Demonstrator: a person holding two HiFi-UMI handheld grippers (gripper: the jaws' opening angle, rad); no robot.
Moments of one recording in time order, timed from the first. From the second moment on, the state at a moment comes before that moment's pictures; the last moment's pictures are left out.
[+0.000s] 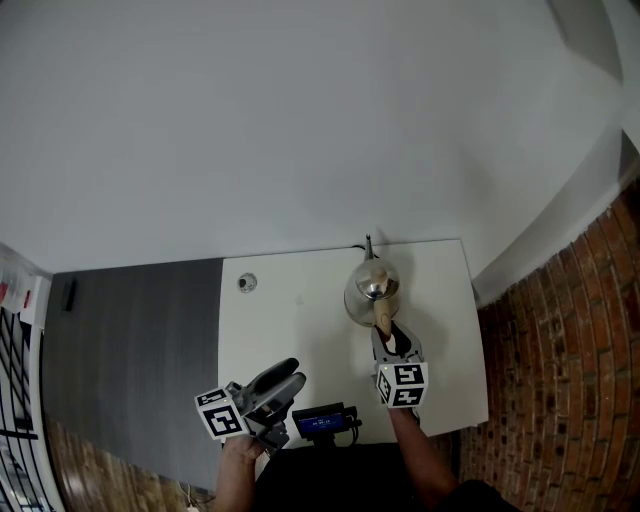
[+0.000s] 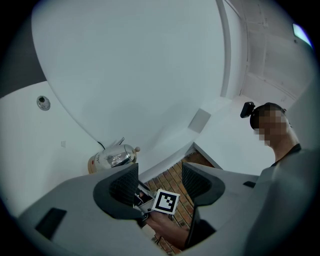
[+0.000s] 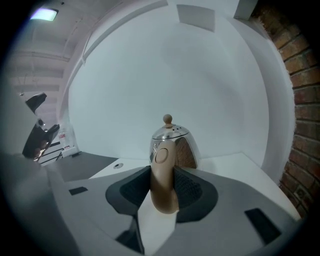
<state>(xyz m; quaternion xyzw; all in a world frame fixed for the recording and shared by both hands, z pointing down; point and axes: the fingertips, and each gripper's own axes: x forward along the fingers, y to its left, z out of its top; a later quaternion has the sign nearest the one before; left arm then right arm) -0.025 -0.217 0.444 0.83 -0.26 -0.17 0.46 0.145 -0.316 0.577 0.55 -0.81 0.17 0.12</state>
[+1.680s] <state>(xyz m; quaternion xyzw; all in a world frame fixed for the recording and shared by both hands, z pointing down) -0.009 -0.208 0.442 0.83 -0.27 -0.17 0.46 0.130 -0.317 0.578 0.53 -0.82 0.21 0.10</state>
